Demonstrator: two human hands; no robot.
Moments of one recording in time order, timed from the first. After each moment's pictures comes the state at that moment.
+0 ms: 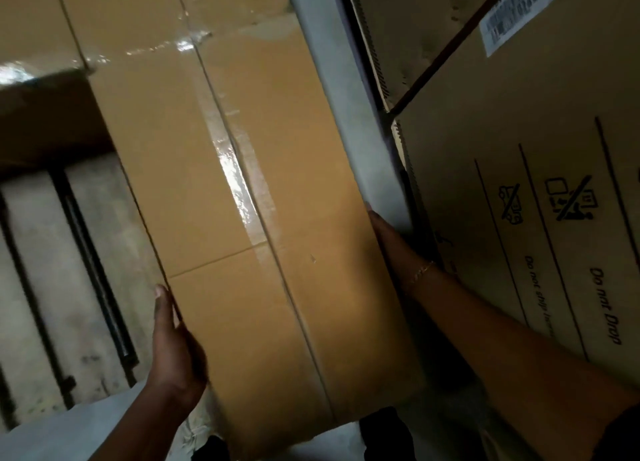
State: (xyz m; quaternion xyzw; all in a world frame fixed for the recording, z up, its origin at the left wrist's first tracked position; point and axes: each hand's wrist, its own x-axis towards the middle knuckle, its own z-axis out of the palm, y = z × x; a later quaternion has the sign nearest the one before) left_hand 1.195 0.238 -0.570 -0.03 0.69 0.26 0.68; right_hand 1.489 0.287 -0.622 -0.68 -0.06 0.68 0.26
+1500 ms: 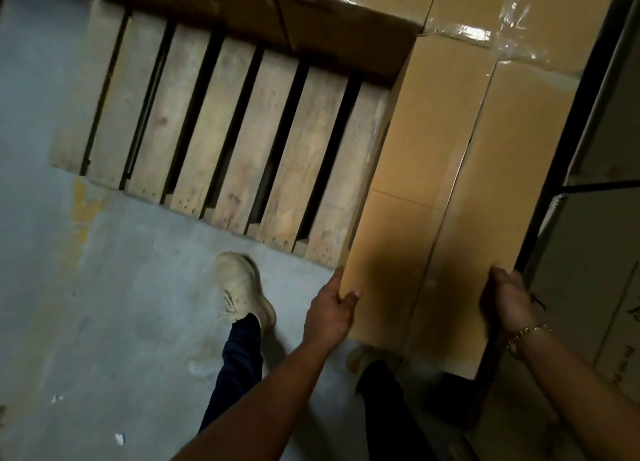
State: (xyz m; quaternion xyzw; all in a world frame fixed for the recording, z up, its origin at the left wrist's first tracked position) left_hand 1.195 0.107 -0.535 0.18 0.77 0.13 0.60; right_hand 1.452 0.252 -0.561 -0.83 -0.29 0.48 0.02
